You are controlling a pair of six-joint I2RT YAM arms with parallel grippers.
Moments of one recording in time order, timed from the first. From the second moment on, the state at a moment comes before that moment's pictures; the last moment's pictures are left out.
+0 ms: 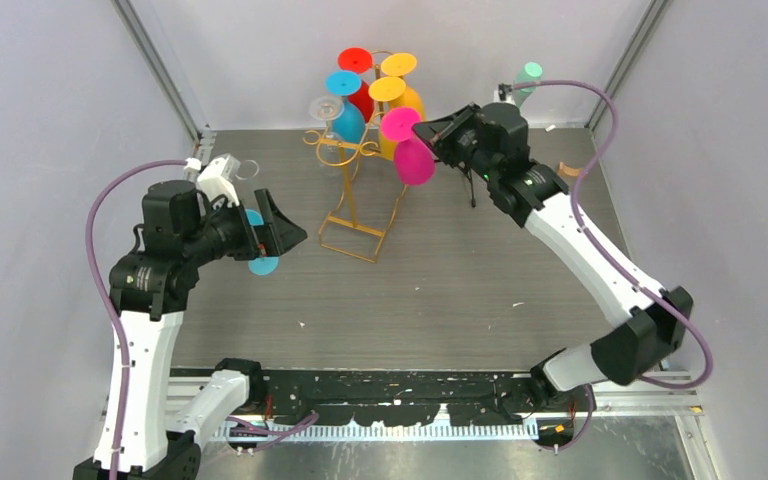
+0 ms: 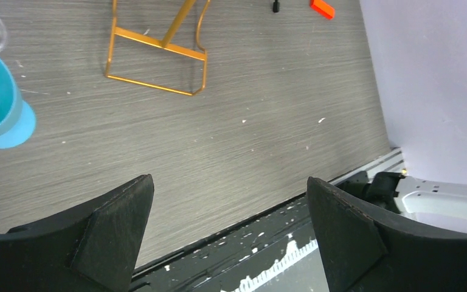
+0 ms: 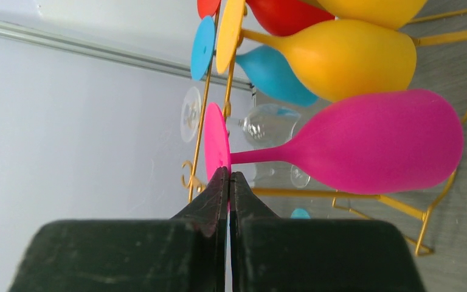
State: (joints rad) left arm -0.12 0.89 1.38 -1.04 0.44 -0.35; right arm 0.52 1.48 1.52 -0.22 0.06 1.13
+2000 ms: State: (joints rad) left arm -0.29 0.80 0.61 0.34 0.70 -1.67; right arm 0.64 0.93 0.40 0.77 -0.12 1.92
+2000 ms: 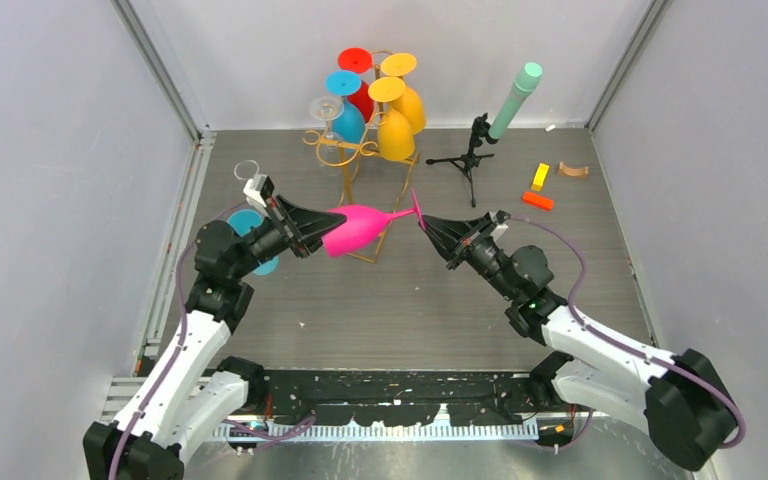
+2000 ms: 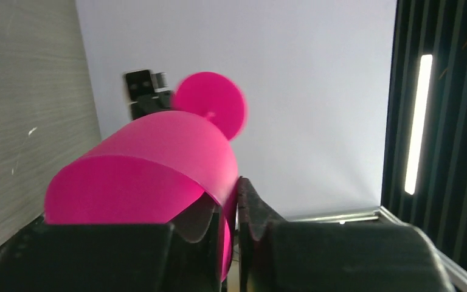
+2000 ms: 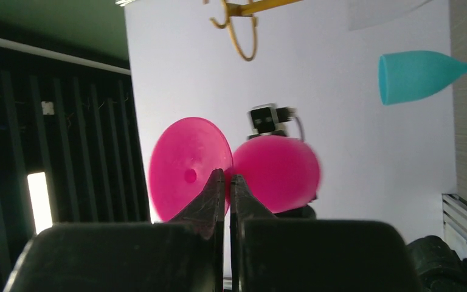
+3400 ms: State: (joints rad) left arm -0.30 1.12 1.11 -1.17 -0.11 -0.40; right arm 0.64 0.96 0.72 -0.19 0.17 1.21
